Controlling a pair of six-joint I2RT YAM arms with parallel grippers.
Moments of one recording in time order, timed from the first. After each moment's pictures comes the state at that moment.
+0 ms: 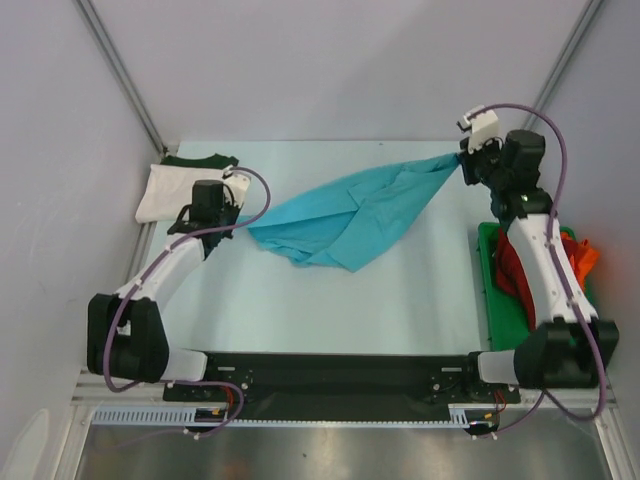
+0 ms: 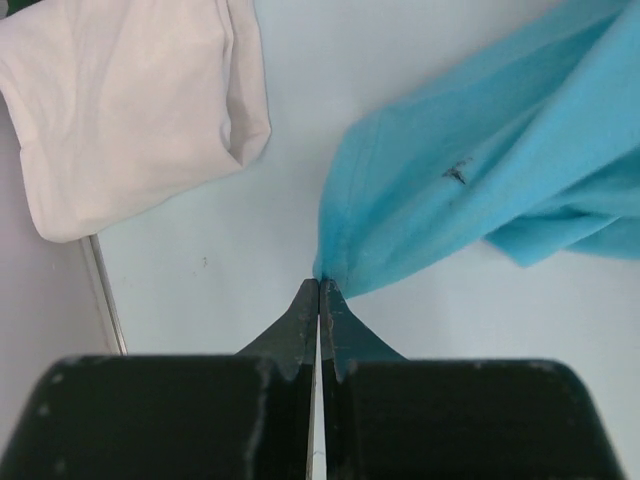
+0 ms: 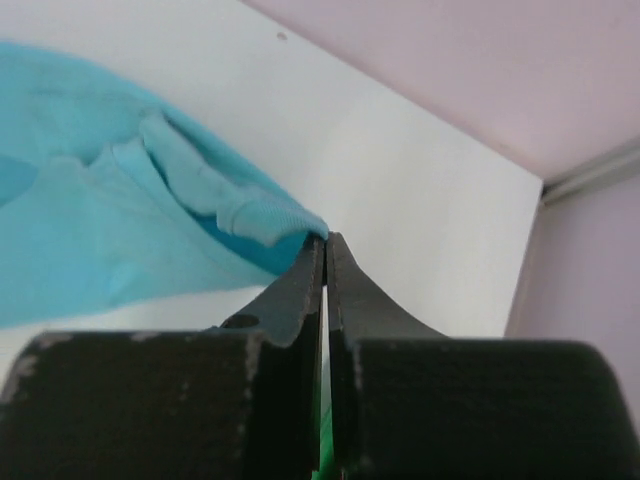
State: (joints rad) left arm -0.14 1.40 0.95 -0.26 -0.13 0.35; right arm 0.00 1.38 1.31 -0.23 -0.31 -0.40
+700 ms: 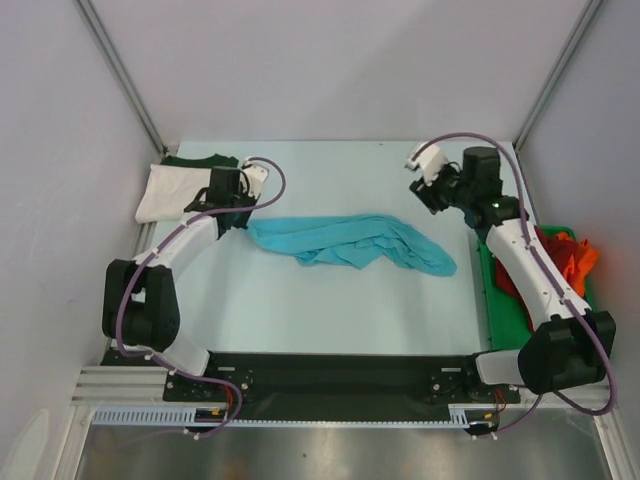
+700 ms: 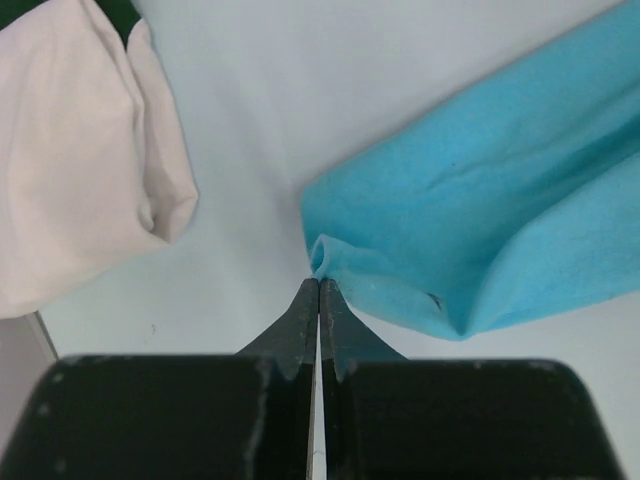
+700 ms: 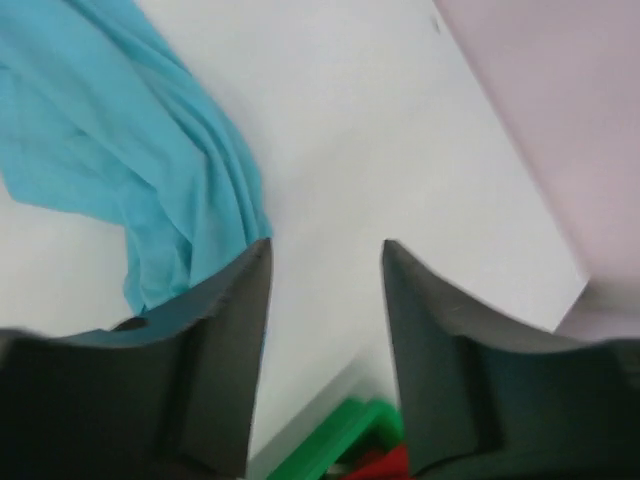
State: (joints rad) left arm -0.19 1.56 1.10 -0.31 -0.05 0.34; right arm 0.16 1.33 1.20 -0.36 -0.34 -0.67
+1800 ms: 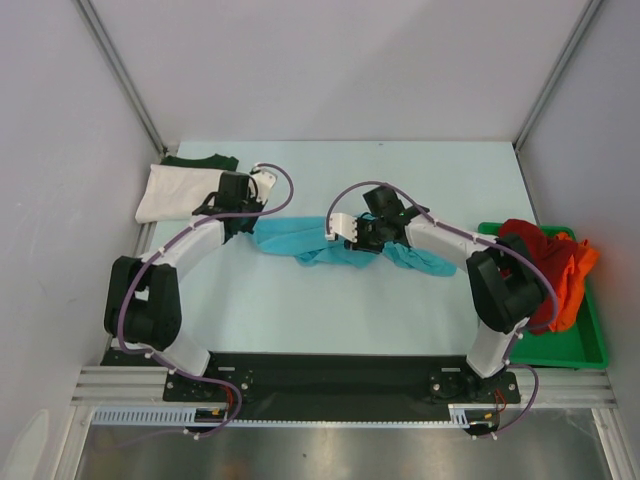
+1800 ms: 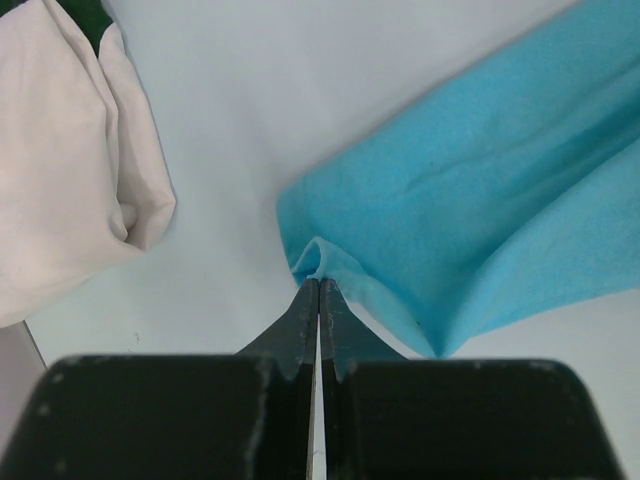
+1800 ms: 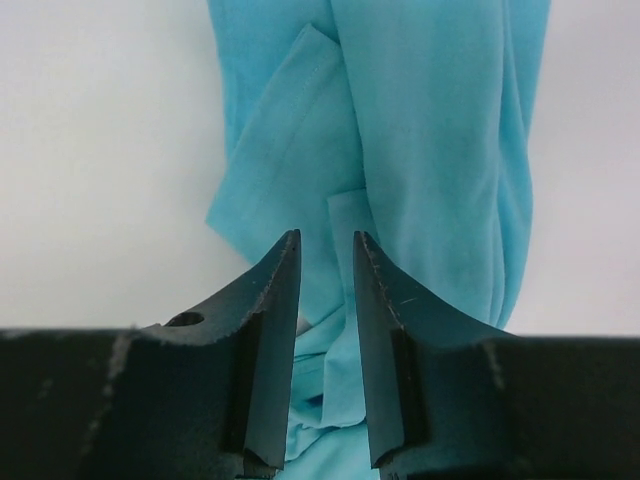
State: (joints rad) left arm -0.25 1.58 1.06 -0.27 -0.08 0.34; right arm 0.57 1.75 1.20 -0.40 -0.34 -0.99
